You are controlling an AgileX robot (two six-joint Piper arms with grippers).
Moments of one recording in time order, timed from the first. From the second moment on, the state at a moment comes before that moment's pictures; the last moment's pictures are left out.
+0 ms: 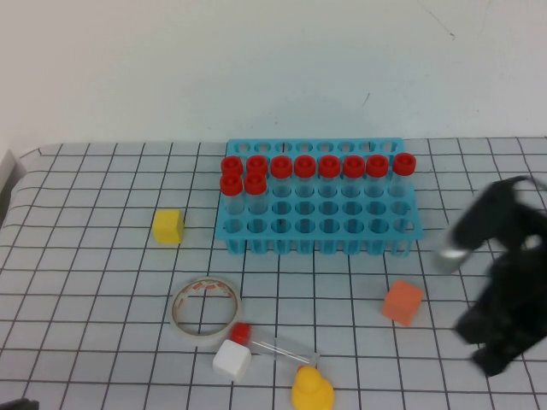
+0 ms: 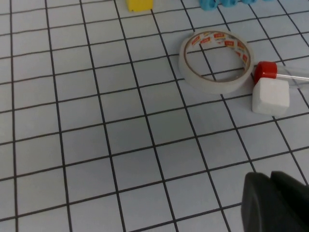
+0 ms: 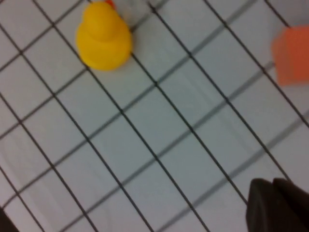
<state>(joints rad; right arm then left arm) 0.40 1.38 -0.94 0.28 0.86 -0.59 -0.10 0.40 -0.42 -0.31 0.75 0.23</state>
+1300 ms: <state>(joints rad) 0.77 2.14 -1.56 0.22 0.85 -0.69 -0.10 0.41 -0.39 -0.36 0.66 0.23</state>
